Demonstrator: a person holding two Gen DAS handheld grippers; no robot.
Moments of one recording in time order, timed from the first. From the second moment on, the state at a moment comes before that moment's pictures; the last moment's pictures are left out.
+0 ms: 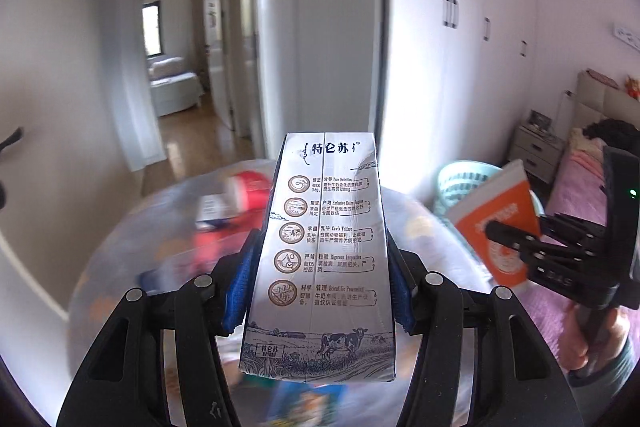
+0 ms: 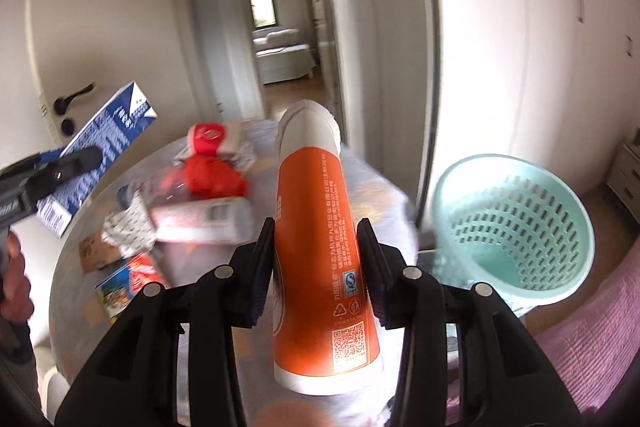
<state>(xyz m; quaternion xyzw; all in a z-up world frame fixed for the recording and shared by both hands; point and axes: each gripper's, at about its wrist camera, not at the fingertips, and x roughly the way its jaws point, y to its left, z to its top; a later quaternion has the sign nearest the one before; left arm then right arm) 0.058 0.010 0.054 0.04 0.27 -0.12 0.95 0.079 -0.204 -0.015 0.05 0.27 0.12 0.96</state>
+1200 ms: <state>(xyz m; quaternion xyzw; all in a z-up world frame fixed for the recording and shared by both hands) 0.210 -0.193 -0.026 -0.04 0.36 -0.26 0.90 0.185 -0.375 -0.082 0.25 0.33 -0.09 0.91</state>
